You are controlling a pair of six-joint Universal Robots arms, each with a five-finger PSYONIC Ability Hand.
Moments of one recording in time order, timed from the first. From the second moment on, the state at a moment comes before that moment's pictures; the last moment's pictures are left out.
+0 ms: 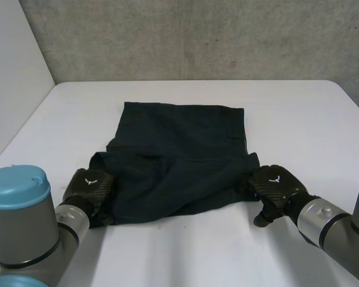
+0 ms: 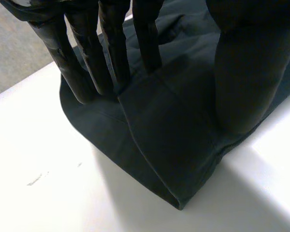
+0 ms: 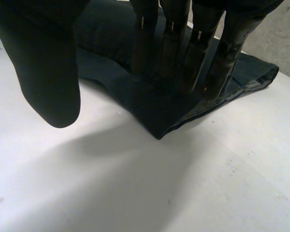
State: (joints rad) left arm 4.28 -1.88 -1.94 3.40 -1.66 3.40; right arm 1.82 -1.30 1.93 -0.14 1.16 2.74; left_hand 0.55 0.54 0.54 0.54 0.37; right_hand 0.51 0.59 0.58 0.58 0.41
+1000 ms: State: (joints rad) left arm 4.33 -1.87 -1.88 3.35 -1.64 3.46; right arm 1.95 -1.14 1.68 -0.24 1.32 2.66; left_hand 1.11 1.18 1.17 1.18 0.98; right_hand 0.95 1.17 1.17 1.19 0.97
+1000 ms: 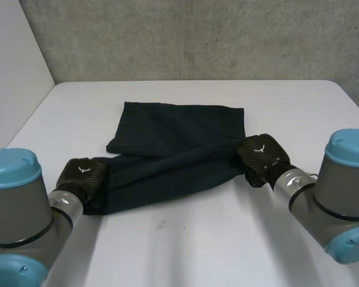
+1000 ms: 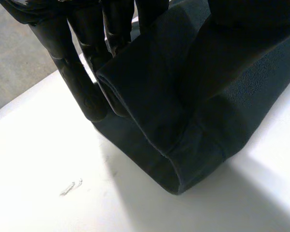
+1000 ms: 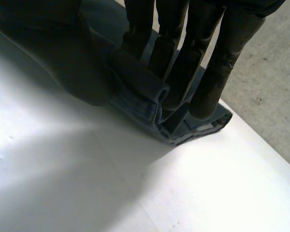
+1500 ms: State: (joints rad) left arm 4.24 -1.59 -2.01 3.13 -1.65 3.55; right arm 1.93 -1.39 1.71 0.41 1.27 2.40; left_hand 0.23 0.24 0.25 0.24 0.06; right_hand 0.95 1.17 1.18 1.19 0.98
